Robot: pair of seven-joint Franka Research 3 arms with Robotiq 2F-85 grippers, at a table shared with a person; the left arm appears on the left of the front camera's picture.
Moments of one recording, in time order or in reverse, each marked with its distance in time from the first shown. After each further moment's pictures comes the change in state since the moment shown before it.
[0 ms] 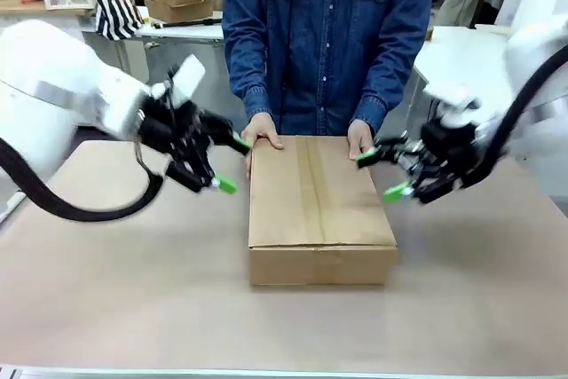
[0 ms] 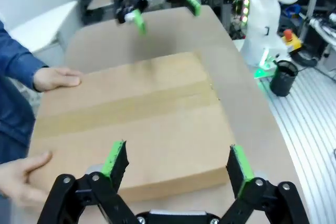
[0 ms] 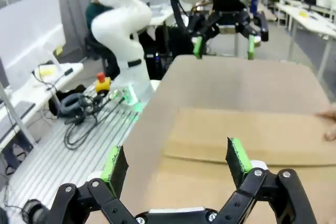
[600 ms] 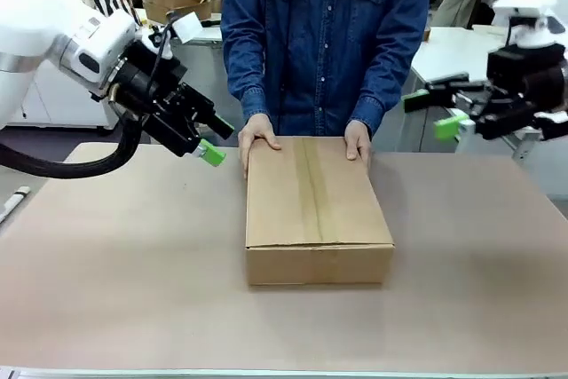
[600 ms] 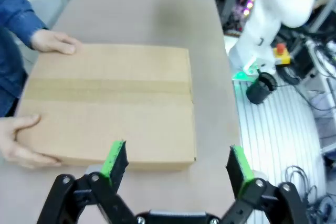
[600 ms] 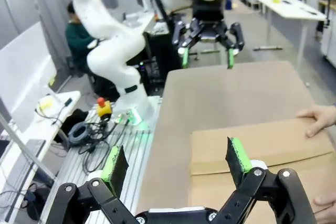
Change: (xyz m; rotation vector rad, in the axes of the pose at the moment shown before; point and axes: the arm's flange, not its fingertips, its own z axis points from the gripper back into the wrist) left arm 0.094 -0.011 0.033 0.004 0.189 0.288; right arm 0.137 0.082 0.048 -0.172 0.025 -0.121
